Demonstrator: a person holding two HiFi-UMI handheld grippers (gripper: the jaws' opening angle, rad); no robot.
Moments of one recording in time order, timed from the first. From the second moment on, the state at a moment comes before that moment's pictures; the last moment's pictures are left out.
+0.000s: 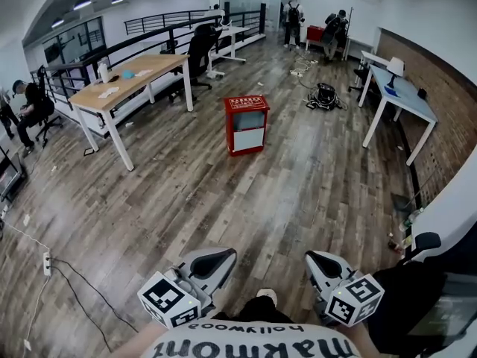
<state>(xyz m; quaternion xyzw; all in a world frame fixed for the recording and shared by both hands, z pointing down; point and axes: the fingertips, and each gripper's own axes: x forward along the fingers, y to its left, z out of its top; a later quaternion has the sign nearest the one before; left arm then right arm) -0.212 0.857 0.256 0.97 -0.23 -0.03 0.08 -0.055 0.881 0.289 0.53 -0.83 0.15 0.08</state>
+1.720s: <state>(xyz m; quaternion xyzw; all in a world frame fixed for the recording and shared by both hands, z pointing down) -0.088 0.643 0.298 0.91 -0.37 -0.01 0.17 0.083 0.656 0.333 0.41 -0.88 0.17 0.15</state>
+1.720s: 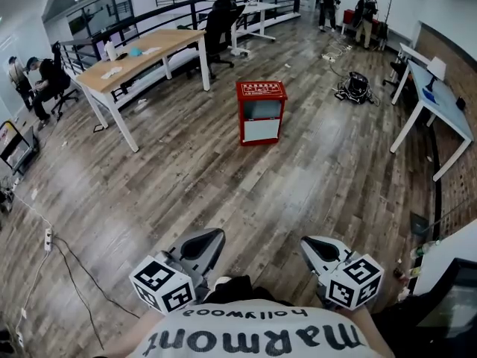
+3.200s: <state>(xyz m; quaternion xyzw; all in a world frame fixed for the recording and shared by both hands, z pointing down) -0.106 0.358 0.323 0.93 -0.29 0.04 0.22 0.049 0.395 0.347 0.45 -0.85 0.21 0.18</state>
